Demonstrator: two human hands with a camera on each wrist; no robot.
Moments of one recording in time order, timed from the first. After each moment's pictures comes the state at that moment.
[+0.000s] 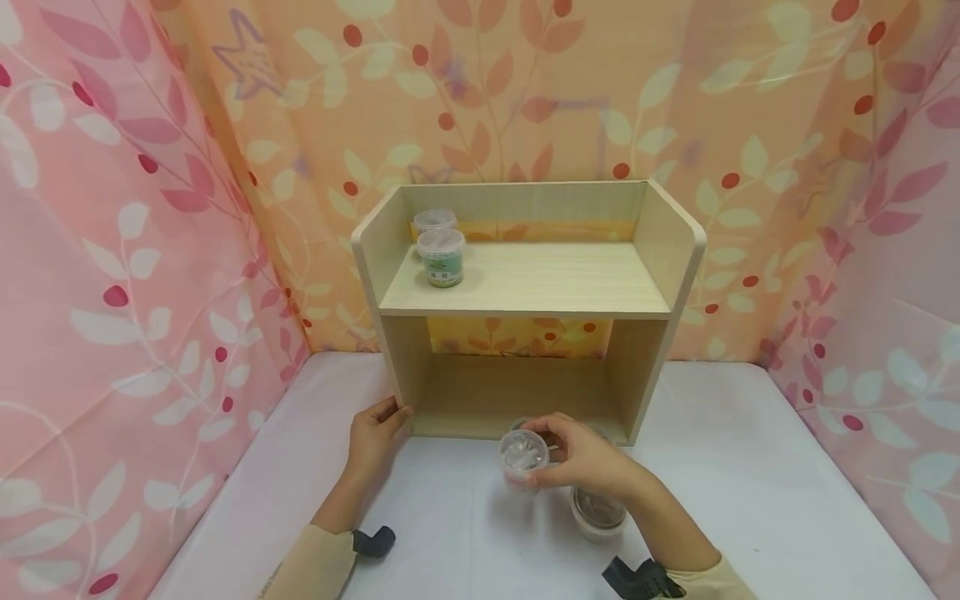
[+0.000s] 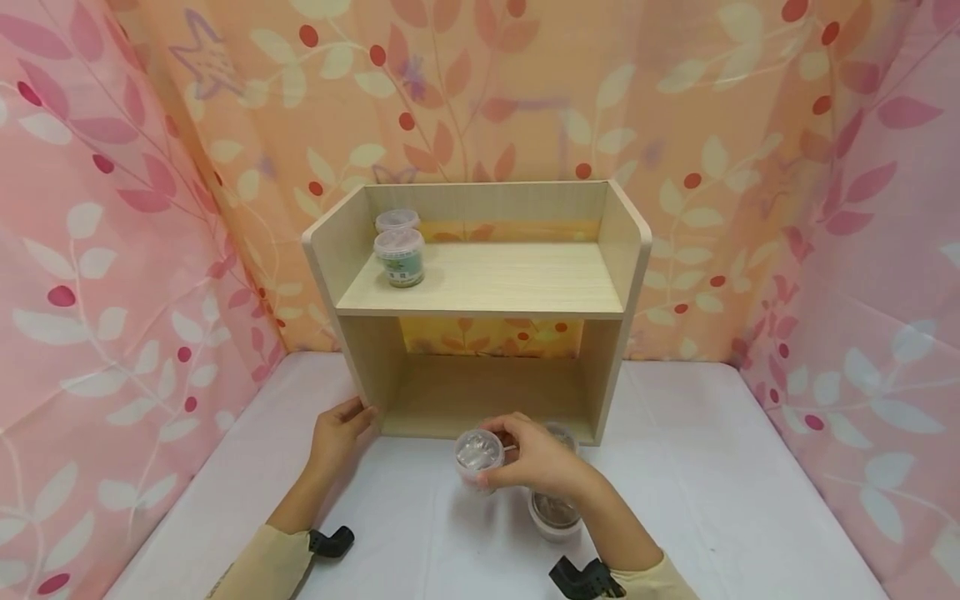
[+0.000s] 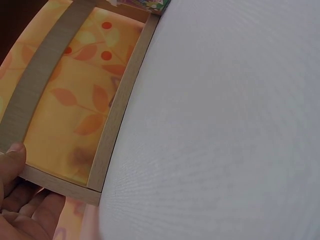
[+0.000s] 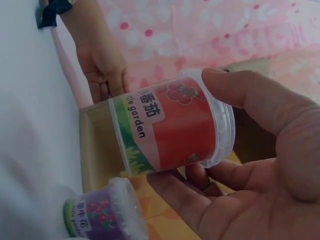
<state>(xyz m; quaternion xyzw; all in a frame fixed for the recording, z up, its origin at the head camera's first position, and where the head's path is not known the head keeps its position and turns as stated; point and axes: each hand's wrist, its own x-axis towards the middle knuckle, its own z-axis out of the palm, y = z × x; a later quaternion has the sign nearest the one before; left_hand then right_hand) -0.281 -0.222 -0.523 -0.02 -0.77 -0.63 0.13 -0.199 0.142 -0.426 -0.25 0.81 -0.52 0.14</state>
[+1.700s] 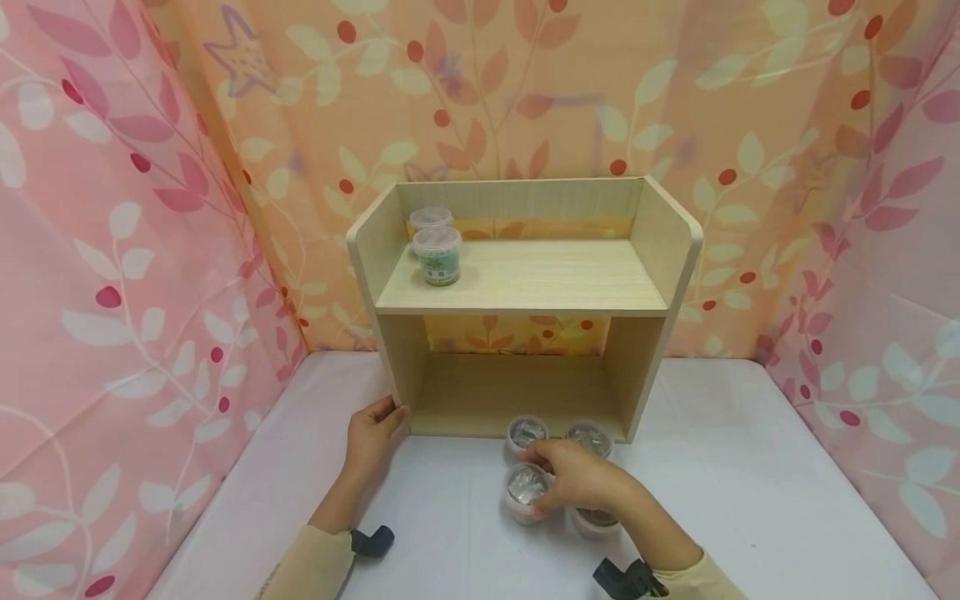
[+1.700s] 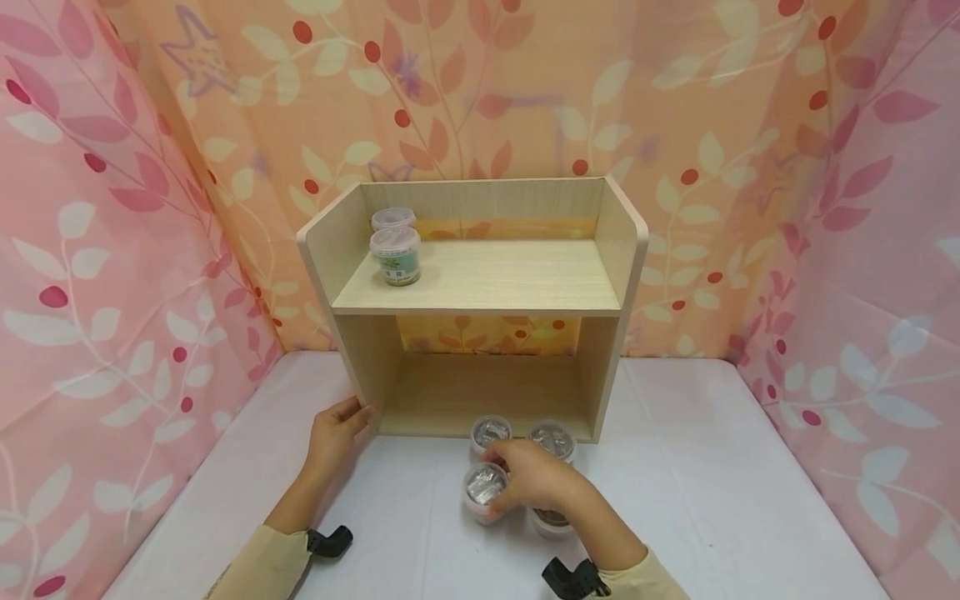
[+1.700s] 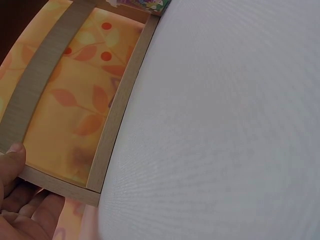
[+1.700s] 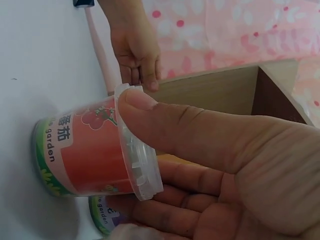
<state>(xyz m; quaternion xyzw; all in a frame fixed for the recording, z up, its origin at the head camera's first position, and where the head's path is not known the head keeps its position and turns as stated) -0.260 -0.216 -0.490 -0.02 -0.78 -0.62 0.10 -0.199 0.133 -0.450 -0.27 0.90 -0.34 0.12</state>
